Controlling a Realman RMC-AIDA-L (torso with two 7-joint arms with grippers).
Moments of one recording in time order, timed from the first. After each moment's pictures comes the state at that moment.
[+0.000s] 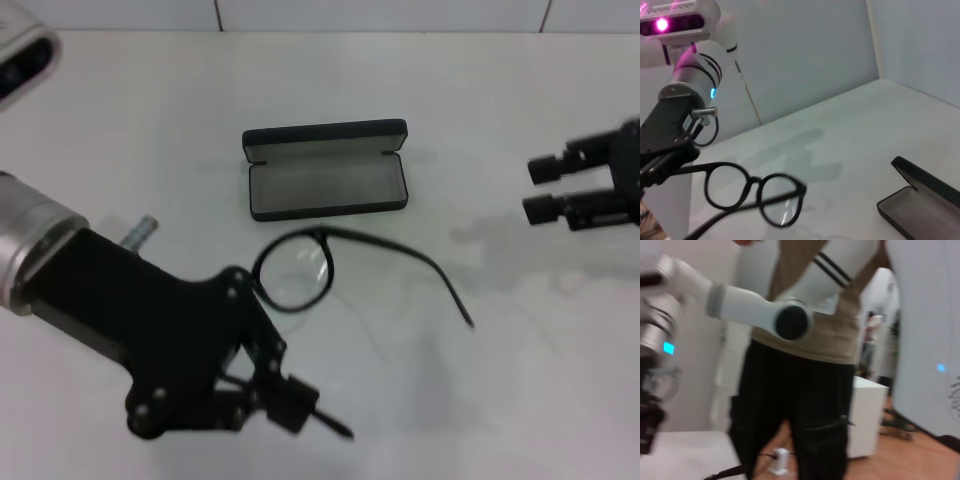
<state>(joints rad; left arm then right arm) -0.53 -1.87 1.42 0.82 1.43 2.04 -1.36 0.58 1.91 -1.05 -1.12 -1.84 -1.75 1.91</state>
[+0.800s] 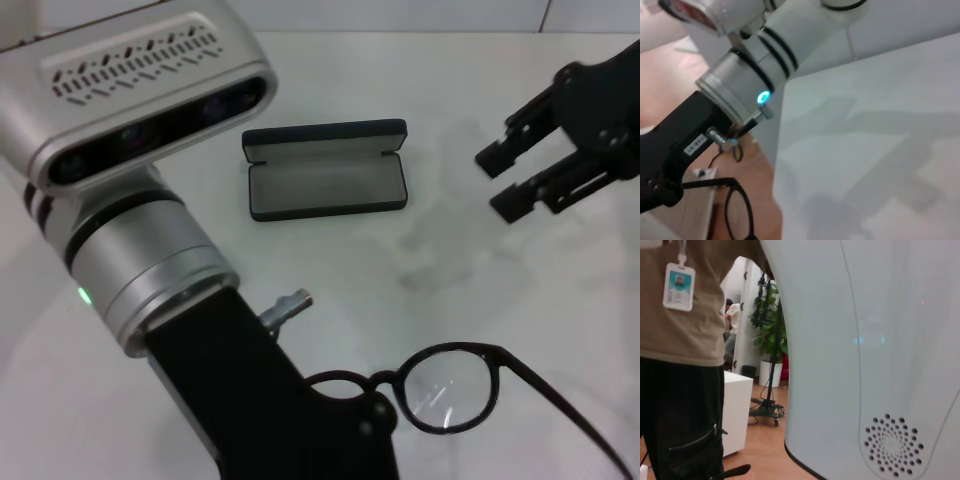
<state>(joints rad) -0.73 -1.93 1.78 0.89 1.24 2.04 -1.41 1.01 1.83 -1.06 -0.88 -1.99 -1.98 1.93</state>
